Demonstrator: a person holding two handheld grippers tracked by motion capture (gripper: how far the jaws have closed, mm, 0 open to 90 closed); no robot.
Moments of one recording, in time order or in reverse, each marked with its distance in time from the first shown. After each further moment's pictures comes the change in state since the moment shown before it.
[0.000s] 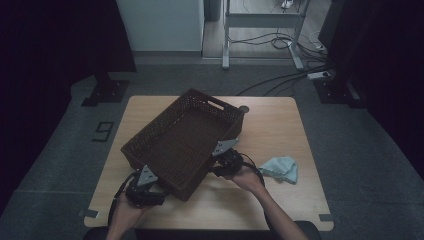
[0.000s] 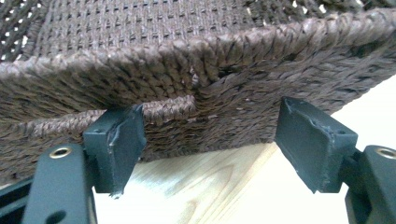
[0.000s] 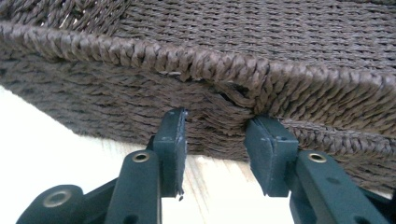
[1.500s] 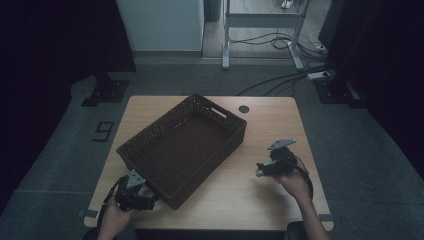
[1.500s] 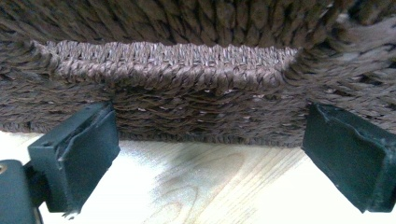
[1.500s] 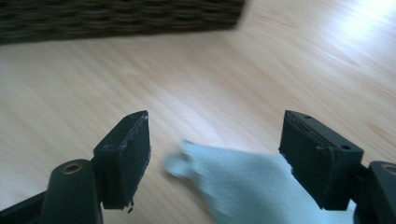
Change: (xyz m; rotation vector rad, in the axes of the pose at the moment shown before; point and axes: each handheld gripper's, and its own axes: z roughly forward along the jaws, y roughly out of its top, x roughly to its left) left arm 0.026 -0.037 0.004 0.033 0.044 -0.092; right arm -0.058 -0.100 -0.108 0.125 -0.384 0.302
